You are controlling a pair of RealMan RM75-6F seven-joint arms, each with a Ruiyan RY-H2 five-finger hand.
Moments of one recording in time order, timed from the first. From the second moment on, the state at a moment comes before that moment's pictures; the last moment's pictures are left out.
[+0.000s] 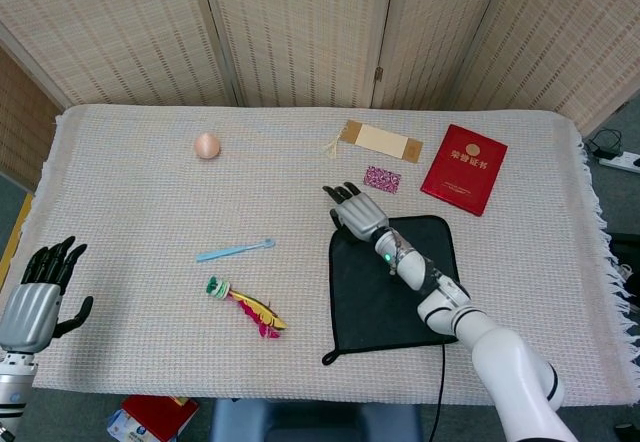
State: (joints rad) left arm -0.18 -1.17 -0.06 -1.50 1.50 1.43 -0.03; right arm 1.06 -1.93 0.07 -0.48 -1.52 0.68 0.41
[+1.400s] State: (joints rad) left arm -0.18 -1.19 -0.04 -1.51 1.52 1.43 0.02; right arm 0.56 -1.43 -0.23 -1.13 -1.71 1.18 0.24
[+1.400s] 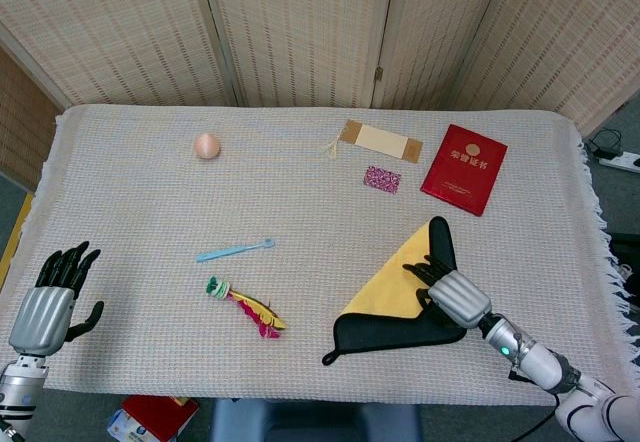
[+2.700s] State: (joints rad) left arm -0.20 -1.22 -0.05 -1.49 1.48 1.39 0.05; right arm 0.44 -1.36 -0.27 -1.10 -1.77 1.19 0.30
